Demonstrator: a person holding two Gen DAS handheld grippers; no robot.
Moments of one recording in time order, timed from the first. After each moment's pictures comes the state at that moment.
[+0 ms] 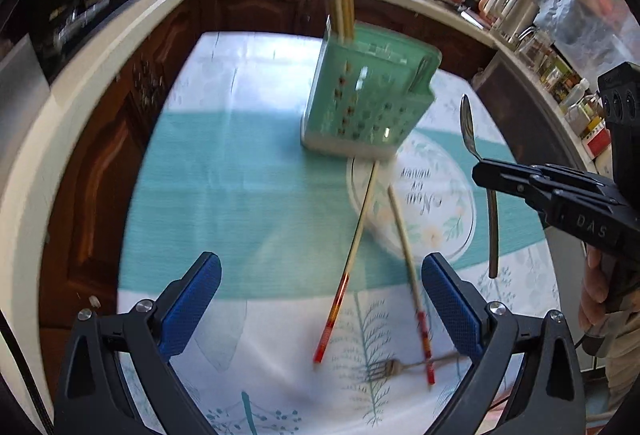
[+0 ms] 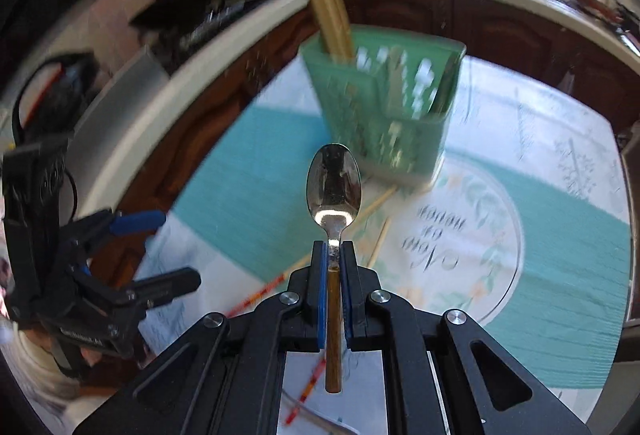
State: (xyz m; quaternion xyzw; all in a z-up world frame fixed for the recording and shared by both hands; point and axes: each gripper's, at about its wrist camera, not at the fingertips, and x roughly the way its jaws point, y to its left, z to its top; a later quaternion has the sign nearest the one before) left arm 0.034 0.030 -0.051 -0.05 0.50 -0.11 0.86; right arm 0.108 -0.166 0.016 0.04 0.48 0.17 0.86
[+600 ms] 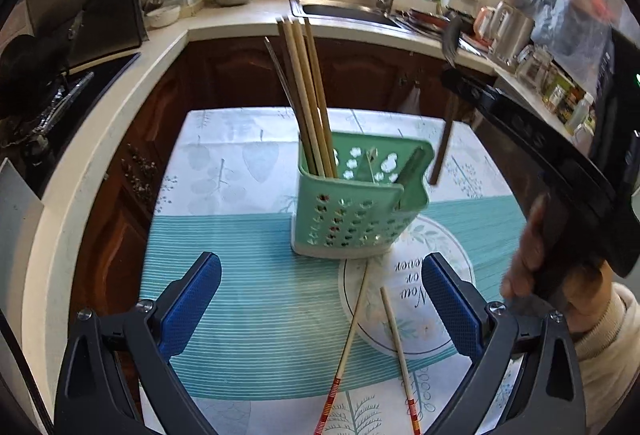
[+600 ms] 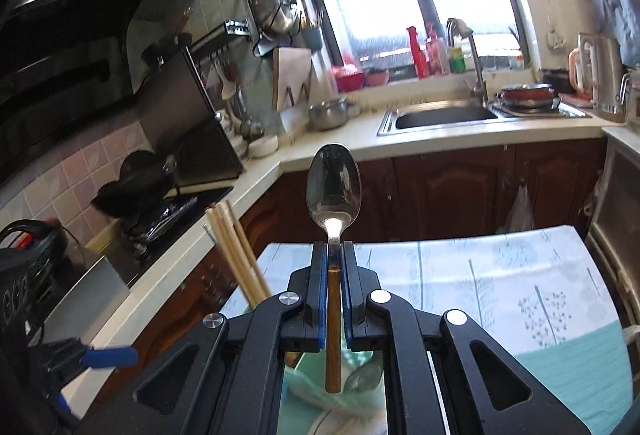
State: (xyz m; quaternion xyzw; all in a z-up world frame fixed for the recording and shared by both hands) left arm 0.106 -0.003 -0.019 -0.01 0.45 -0.11 0.88; right arm 0.216 -0.204 0.082 0.11 0.21 0.07 0.97
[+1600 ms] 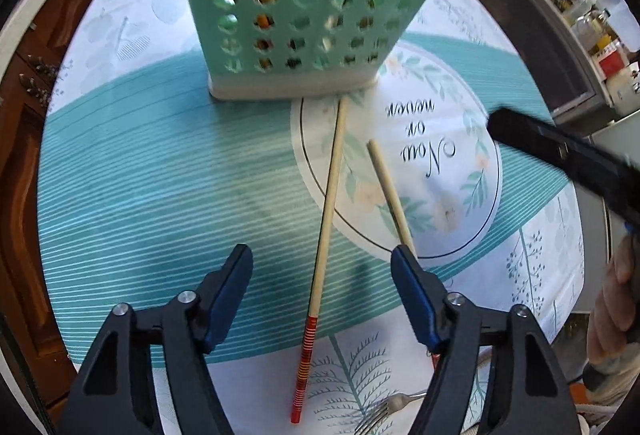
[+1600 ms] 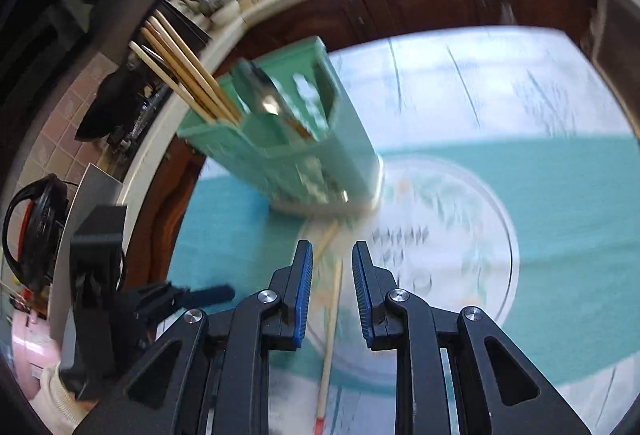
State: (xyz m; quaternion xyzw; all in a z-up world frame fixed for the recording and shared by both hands) left arm 0.114 -0.053 -0.155 0.03 0.64 -0.18 0.74; right arm 0.161 -0.227 -0.071 0.21 0.52 0.09 0.82
